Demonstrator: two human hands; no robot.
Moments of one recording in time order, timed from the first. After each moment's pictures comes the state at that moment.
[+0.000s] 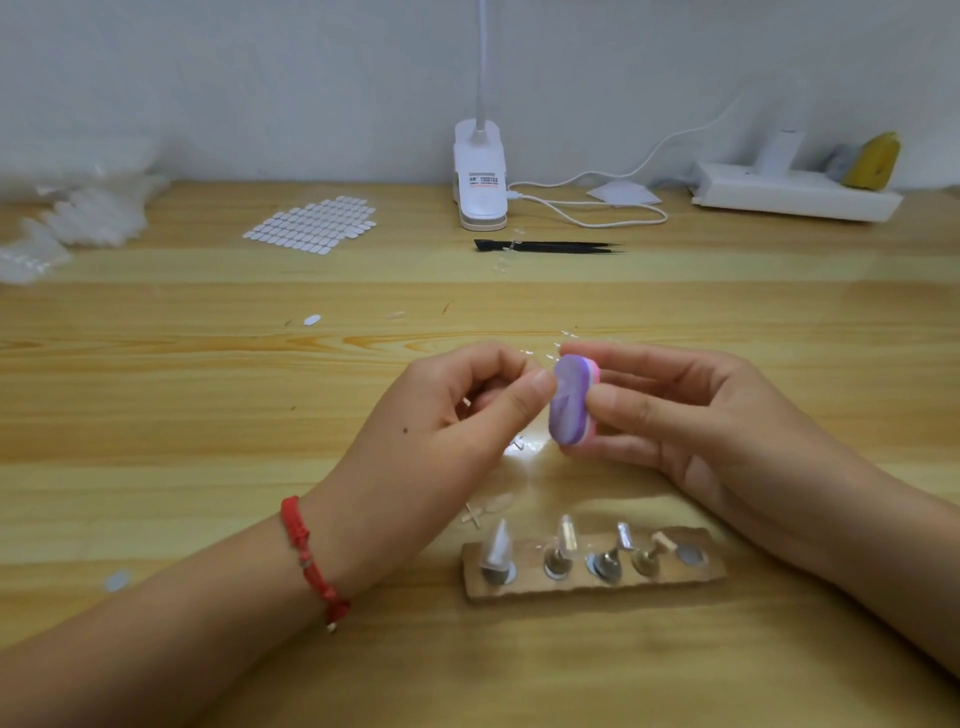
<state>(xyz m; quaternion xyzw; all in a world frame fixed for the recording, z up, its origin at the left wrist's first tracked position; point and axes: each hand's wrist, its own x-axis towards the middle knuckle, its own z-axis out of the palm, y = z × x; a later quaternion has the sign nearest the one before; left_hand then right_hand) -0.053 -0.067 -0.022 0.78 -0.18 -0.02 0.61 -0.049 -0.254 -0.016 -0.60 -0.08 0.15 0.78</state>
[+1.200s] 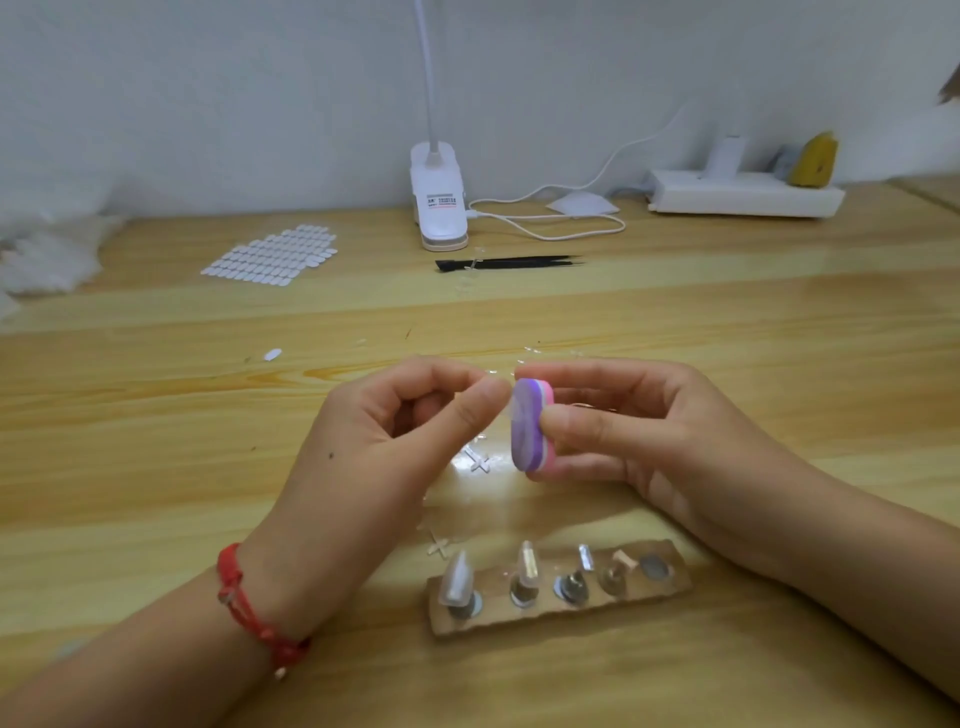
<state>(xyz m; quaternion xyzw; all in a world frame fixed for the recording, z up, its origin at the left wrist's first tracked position) -0.053 -0.069 -0.015 0.74 -0.12 0.01 0.66 -0.048 -0.257 -0.021 -0.62 -0.11 0.15 0.76</state>
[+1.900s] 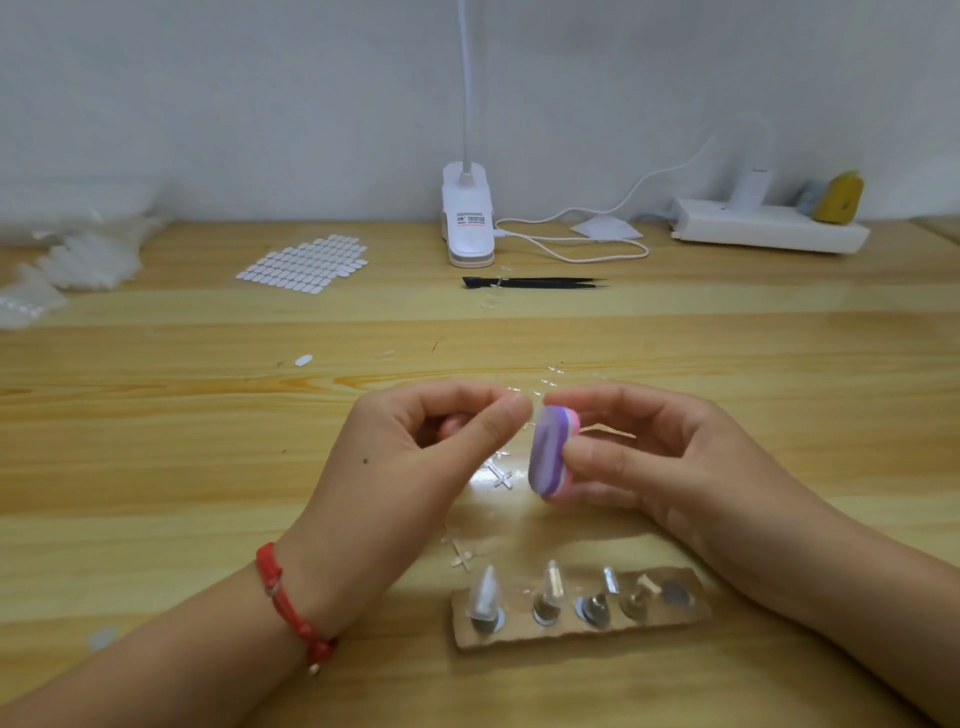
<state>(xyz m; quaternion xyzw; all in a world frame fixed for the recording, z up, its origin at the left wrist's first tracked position) -0.051 -0.069 -0.015 0.73 -0.09 0.03 0.68 -0.049 -0.254 -0.020 -0.62 -0.10 0.14 0.76</state>
